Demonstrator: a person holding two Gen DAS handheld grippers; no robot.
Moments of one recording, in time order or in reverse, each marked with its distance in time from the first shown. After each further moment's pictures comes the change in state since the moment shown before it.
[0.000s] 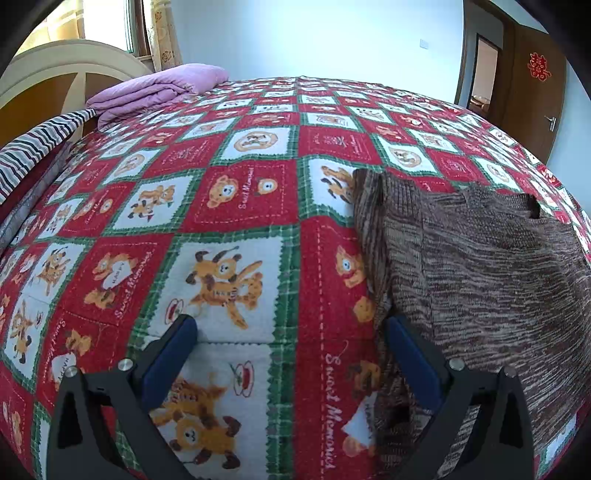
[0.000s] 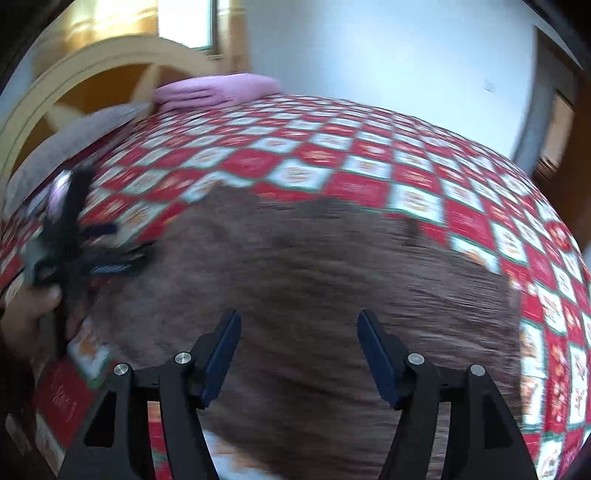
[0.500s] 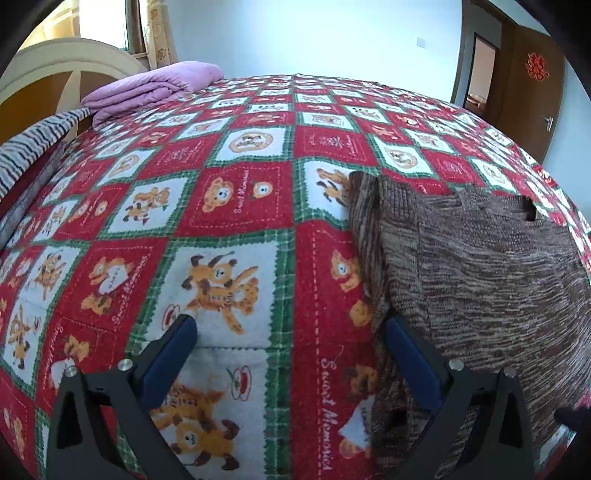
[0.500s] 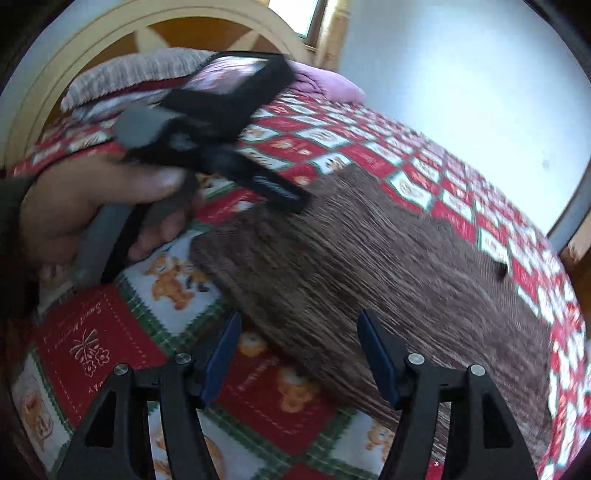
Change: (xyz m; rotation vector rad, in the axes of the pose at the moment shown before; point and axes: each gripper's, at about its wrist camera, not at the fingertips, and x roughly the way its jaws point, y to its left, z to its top) left arm 0.001 -0.002 0.005 0.013 0.014 -0.017; right arm 0.004 0.126 -0.047 -0.326 -0.039 0.016
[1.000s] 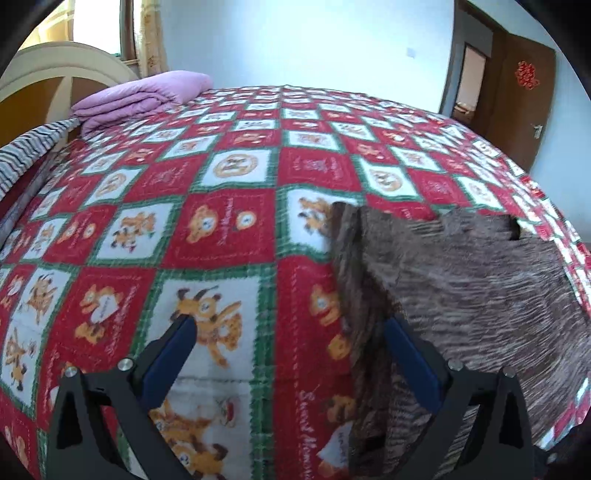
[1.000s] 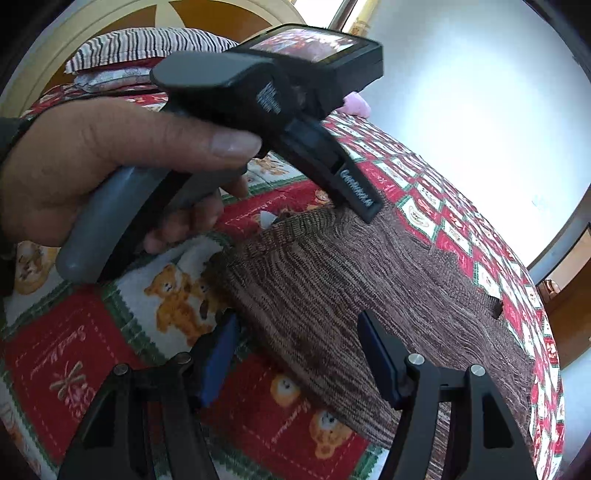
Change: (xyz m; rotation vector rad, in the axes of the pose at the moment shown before) left arm -0.006 -0.004 0.020 -0.001 -0.033 -0.080; right arm 0.025 0.036 0.018 -0.098 -0.004 -0.107
